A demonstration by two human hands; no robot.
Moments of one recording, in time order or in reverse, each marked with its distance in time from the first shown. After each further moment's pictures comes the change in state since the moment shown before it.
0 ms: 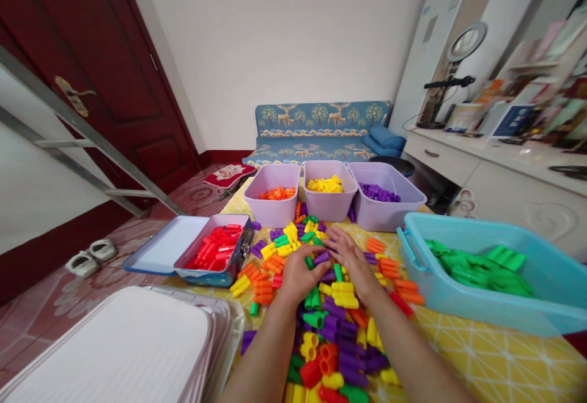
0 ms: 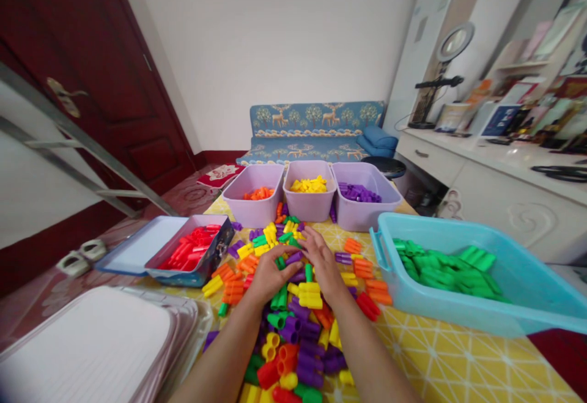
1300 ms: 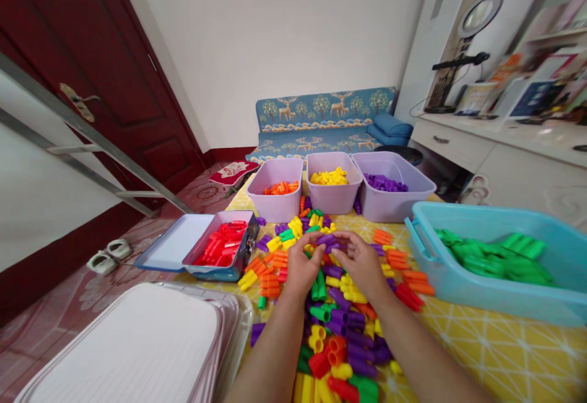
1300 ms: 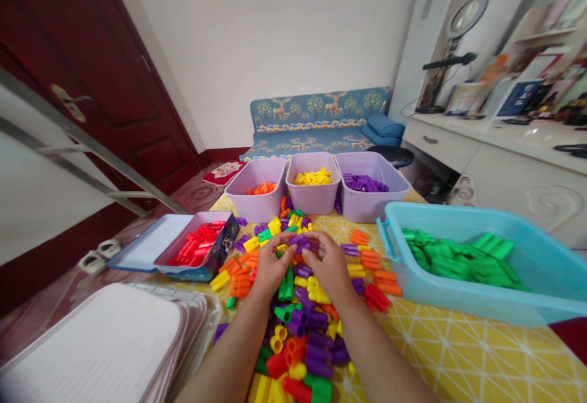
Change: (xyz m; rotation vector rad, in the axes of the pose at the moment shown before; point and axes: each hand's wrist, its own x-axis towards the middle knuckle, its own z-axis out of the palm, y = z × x) left_hand 0.002 0.002 0.001 -0.084 0.185 -0.023; right_hand -0.002 0.022 0.002 -0.183 0.127 -0.183
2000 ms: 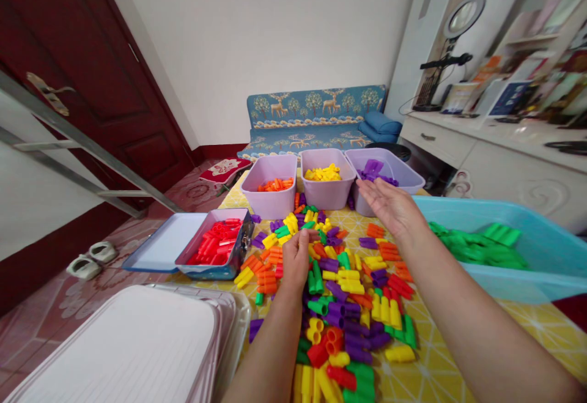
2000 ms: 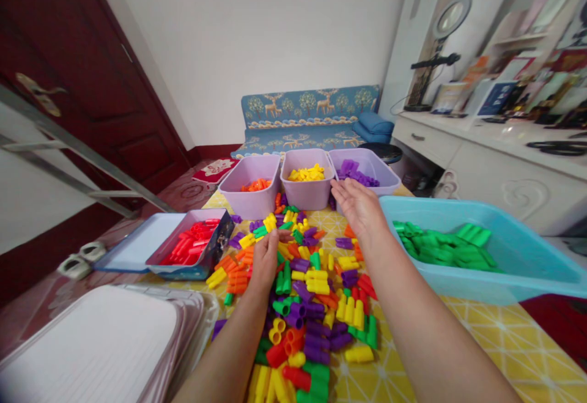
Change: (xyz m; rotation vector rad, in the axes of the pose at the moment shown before) left_hand 0.000 -0.001 -0.002 -0.122 0.013 -0.076; right_hand 0.087 -0.064 -0.064 0.640 0.327 0.197
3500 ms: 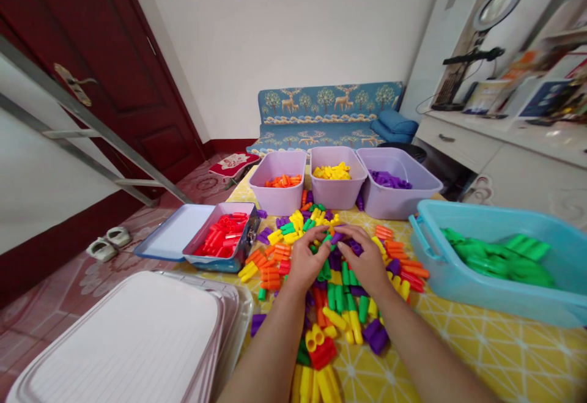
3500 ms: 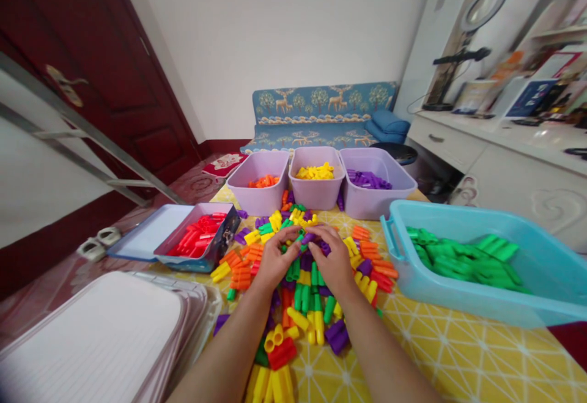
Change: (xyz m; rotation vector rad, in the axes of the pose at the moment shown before) left_hand -0.003 0.003 0.003 0.129 -0.090 0.041; right_hand -0.078 0.085 -0.021 -0.811 -0.352 -0.457
